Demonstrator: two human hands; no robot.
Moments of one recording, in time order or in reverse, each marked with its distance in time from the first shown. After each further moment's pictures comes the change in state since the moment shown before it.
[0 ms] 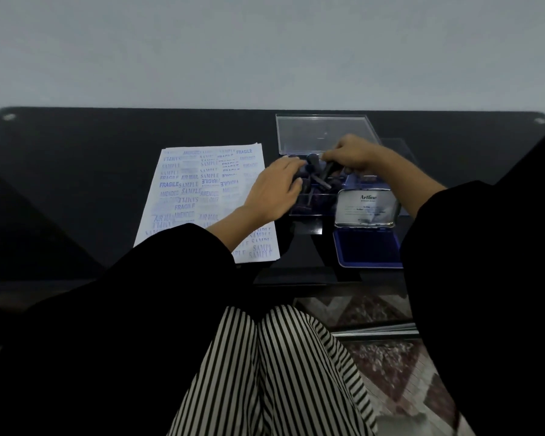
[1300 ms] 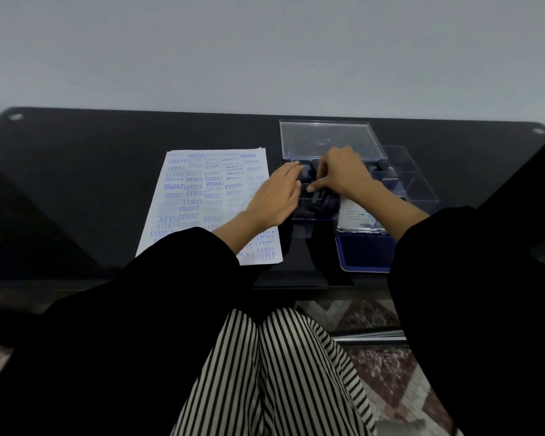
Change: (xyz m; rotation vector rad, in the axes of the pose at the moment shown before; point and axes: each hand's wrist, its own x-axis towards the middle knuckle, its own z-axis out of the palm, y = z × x) left_hand -0.006 -0.001 -0.001 -0.038 -0.098 -0.076; right_hand -0.011 -0.009 0.033 -0.352 0.218 -0.221
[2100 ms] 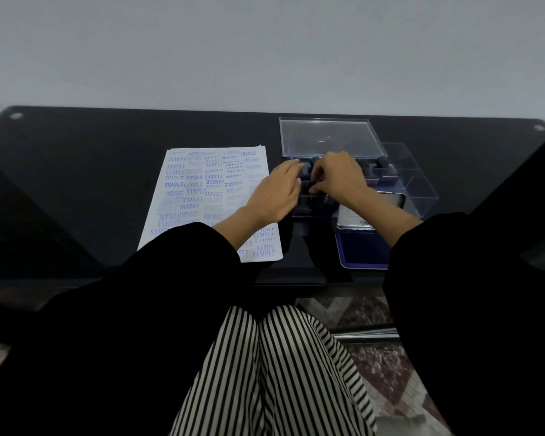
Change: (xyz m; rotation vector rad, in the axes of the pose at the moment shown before) left_hand 0.003 -0.001 -0.001 0.029 -0.006 0.021; right_hand -0.011 -0.005 0.009 -0.032 0.059 -0.017
